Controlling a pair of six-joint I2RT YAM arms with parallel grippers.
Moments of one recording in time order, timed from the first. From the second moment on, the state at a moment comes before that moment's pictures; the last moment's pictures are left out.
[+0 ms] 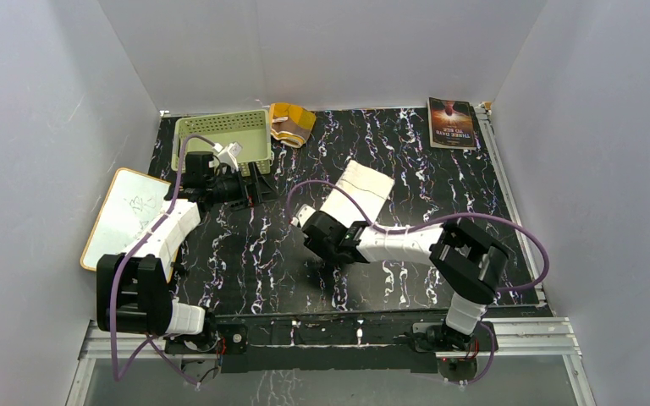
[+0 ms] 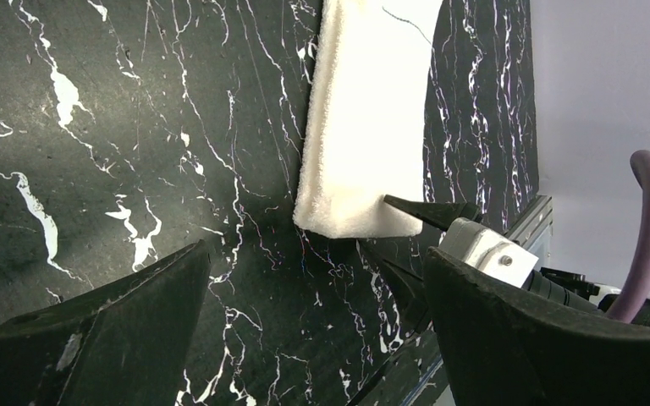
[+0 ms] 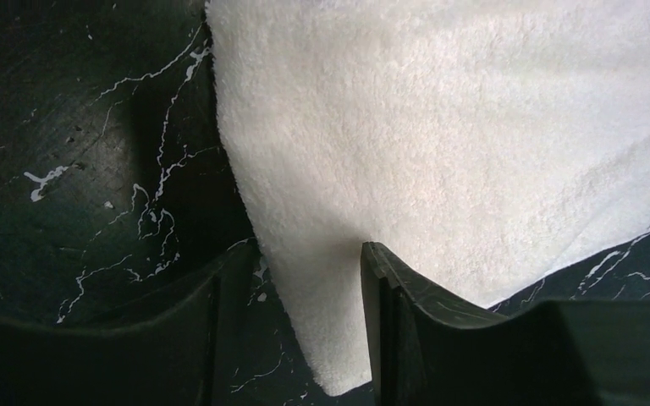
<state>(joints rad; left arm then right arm) -0.09 1.37 0.88 -0.28 0.69 -0.38 1.01 1.72 1.00 -0.30 0.34 -0.04</state>
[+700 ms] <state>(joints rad) -0.09 1.36 0.88 -0.34 0.65 -0.34 1.01 1.77 1.03 -0.28 0.34 -0.10</state>
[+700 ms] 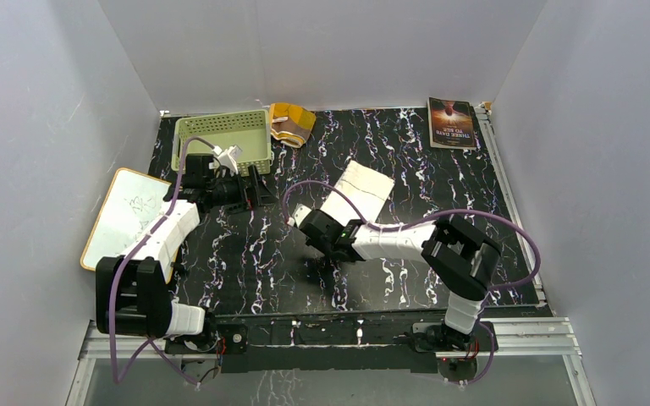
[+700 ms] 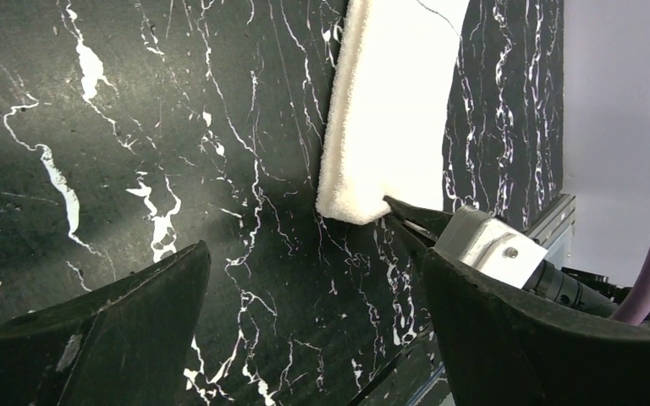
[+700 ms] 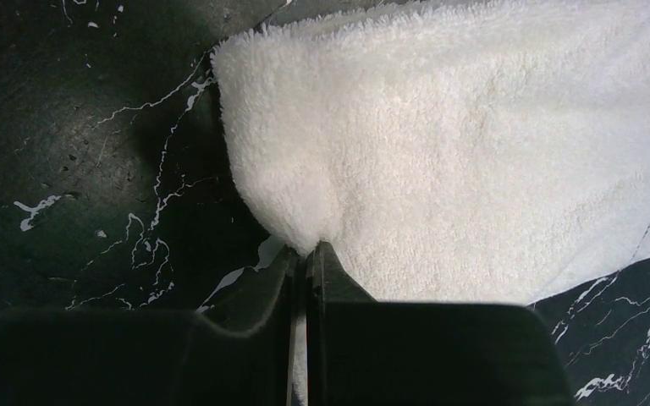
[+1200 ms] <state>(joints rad) -0.09 1.22 0.80 -0.40 0.67 -0.31 0.95 1.70 1.05 -0.37 -0.29 0.11</state>
